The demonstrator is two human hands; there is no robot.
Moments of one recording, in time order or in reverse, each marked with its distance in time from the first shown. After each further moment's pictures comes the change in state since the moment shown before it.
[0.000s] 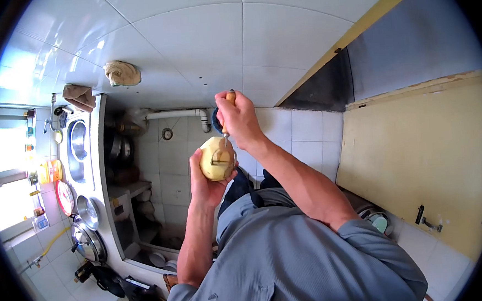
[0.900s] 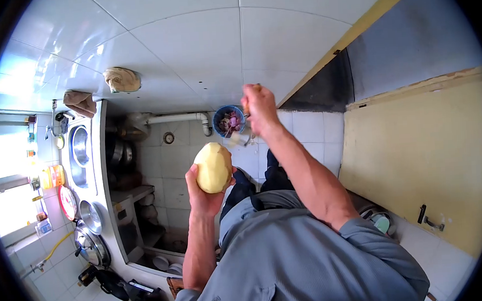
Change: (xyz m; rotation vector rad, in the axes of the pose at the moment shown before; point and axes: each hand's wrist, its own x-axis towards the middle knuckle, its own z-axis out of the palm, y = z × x) left_hand -0.017 -0.002 0.006 0.049 -0.079 0.157; right_hand 0.045 0.006 -0.045 0.052 0.260 0.052
